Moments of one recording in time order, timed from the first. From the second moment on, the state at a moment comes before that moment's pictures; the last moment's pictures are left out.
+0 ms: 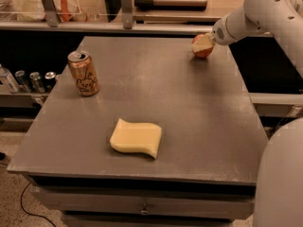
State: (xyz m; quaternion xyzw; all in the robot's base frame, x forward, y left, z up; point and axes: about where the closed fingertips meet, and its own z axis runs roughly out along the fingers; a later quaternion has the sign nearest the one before) arm 0.792 -0.224 0.876 -0.26 0.88 0.07 0.40
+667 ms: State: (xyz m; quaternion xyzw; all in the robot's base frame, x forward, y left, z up) arm 0.781 -0.207 0.912 -0.30 0.85 0.08 0.43
